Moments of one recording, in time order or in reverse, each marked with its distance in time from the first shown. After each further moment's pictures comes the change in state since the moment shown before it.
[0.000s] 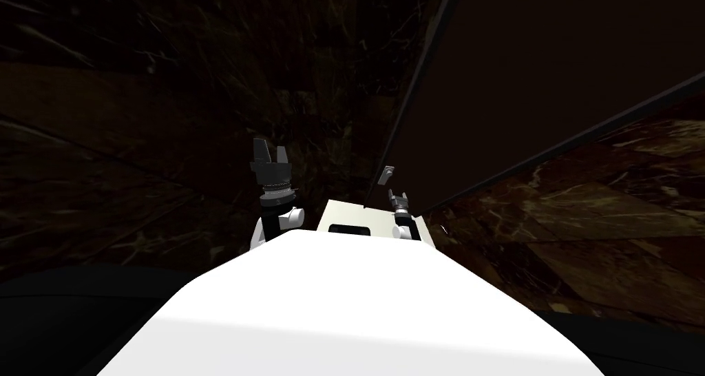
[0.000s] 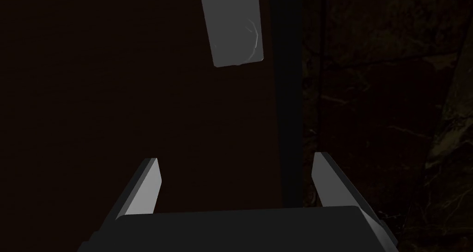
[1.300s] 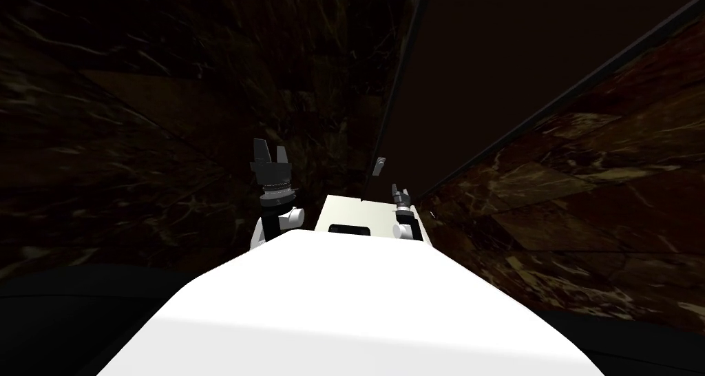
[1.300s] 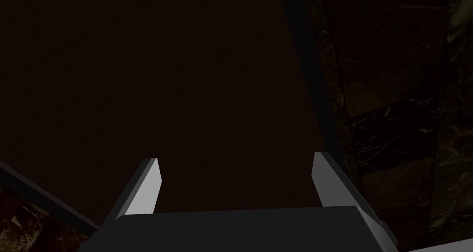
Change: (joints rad) arm 0.019 0.030 -0.022 -0.115 0.054 -0.007 -0.308
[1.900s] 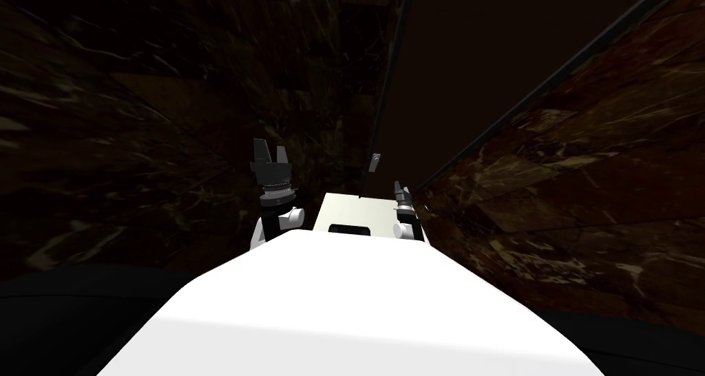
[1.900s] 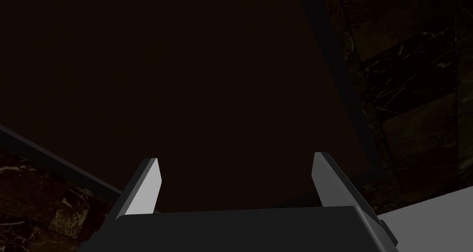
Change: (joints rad) arm 0.011 0.018 -0.011 -0.063 0.032 -0.007 -0.173
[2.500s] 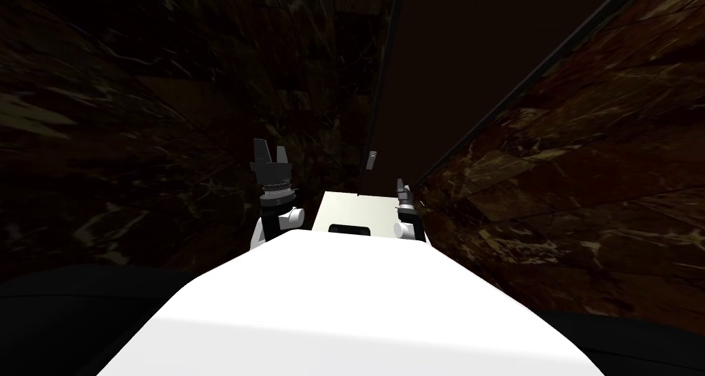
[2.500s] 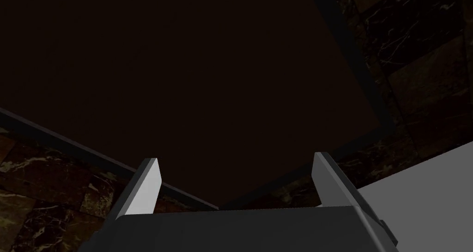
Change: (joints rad) arm 0.009 0.012 -0.011 -0.054 0.022 0.000 -0.138
